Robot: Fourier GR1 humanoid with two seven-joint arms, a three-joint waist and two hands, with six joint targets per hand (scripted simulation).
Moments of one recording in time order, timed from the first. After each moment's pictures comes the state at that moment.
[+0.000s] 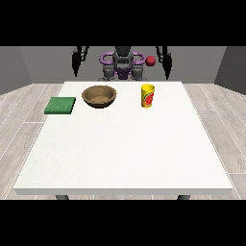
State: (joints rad) left arm 0.02 0.09 -0.01 -1.56 -0.01 0.01 -0.01; right arm 0.00 -0.11 -0.04 -1.58 0.03 0.01 -0.02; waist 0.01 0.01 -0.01
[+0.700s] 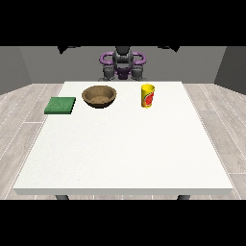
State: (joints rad) left arm -0.09 0.14 0.14 -1.70 0.17 -0.04 0.12; right arm 0.01 -0.23 -0.20 -1.68 -0.22 0.19 0.07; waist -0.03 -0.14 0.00
